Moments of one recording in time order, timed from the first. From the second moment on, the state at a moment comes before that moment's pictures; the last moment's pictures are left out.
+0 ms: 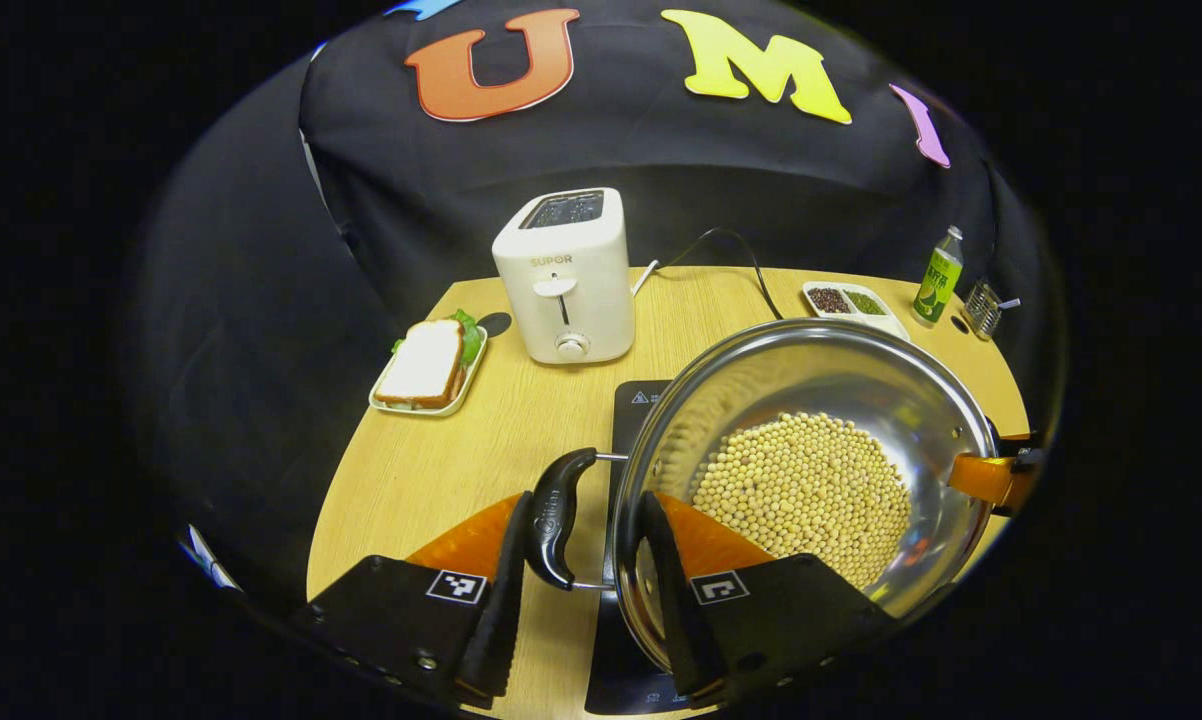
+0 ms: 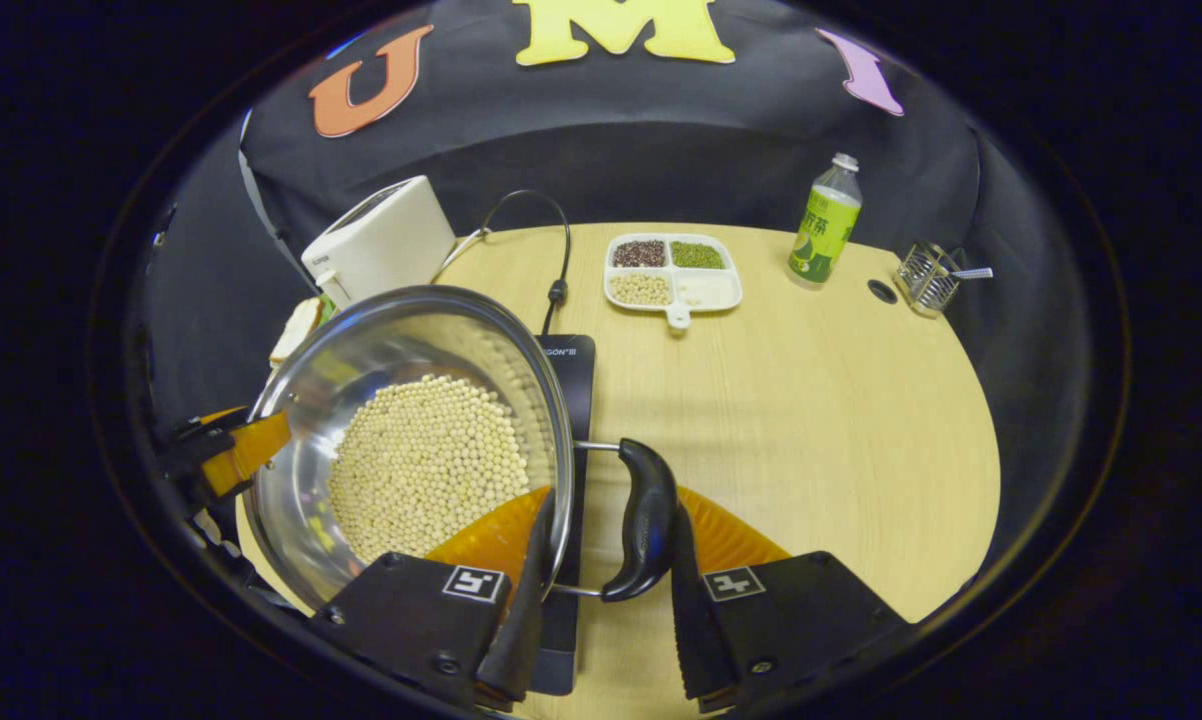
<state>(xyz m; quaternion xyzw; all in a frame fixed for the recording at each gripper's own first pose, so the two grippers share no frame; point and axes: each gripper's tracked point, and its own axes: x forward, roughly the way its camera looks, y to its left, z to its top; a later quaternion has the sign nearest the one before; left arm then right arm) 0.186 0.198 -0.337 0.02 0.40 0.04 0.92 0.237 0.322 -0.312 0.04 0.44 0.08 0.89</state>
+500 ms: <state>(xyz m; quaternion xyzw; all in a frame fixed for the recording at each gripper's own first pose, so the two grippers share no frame) 0.186 0.198 -0.337 0.03 0.40 0.04 0.92 0.238 0.322 -0.311 0.04 0.44 0.09 0.89</state>
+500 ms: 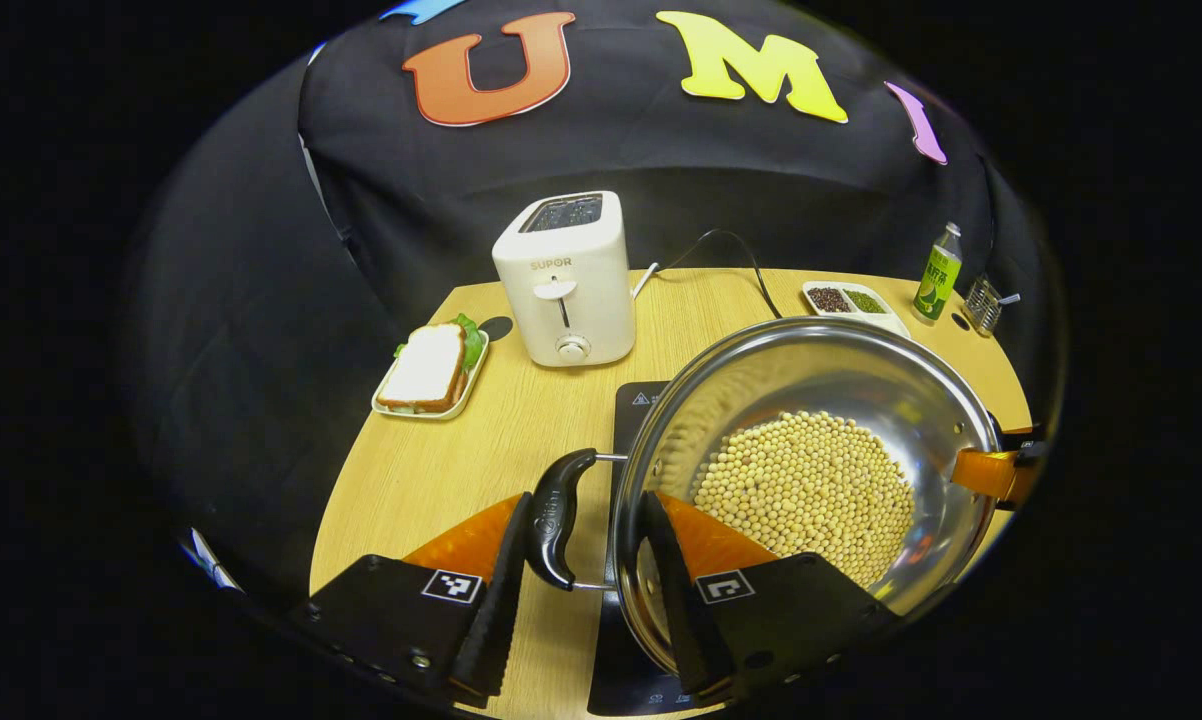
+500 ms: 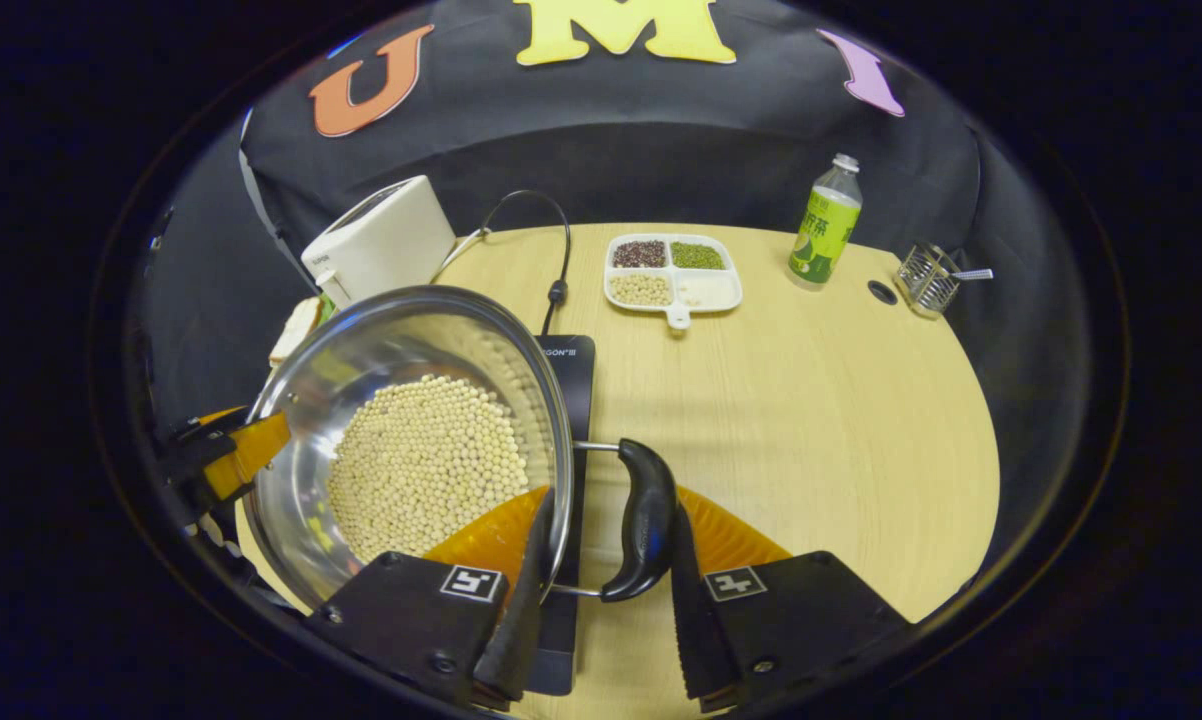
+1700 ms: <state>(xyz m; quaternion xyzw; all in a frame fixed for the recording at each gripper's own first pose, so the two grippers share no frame) 0.155 0.133 -0.188 0.02 0.19 0.01 0.98 0.202 0.270 -0.181 -0.02 0.22 0.14 0.97</state>
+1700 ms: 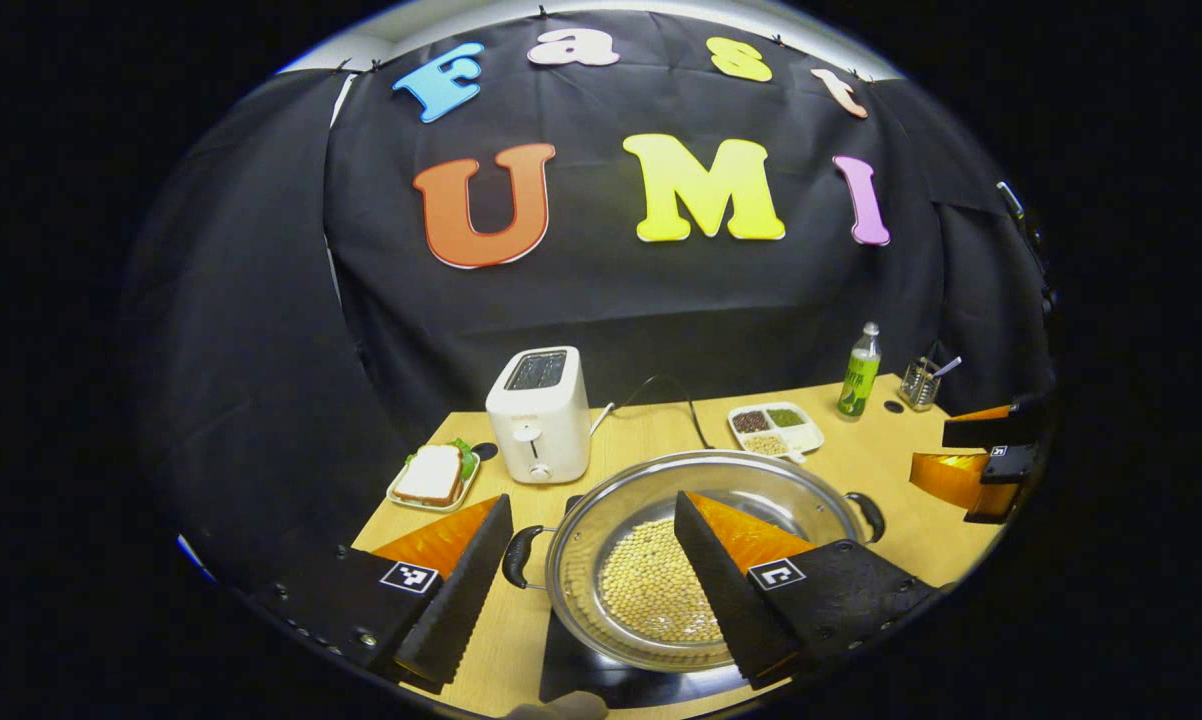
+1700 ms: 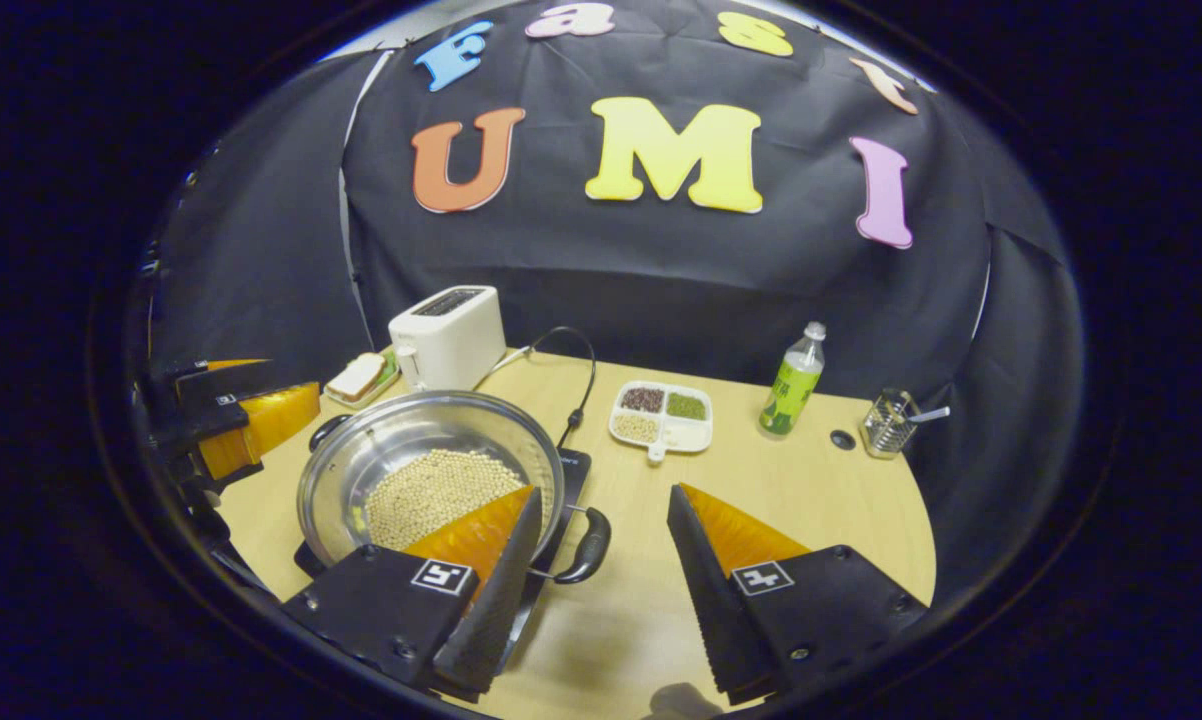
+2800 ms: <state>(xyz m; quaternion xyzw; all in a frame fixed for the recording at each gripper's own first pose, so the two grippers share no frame) 0.010 -0.101 0.046 0.00 0.00 0.01 1.00 0.054 -0.040 0.013 0.04 0.01 0.10 0.99</state>
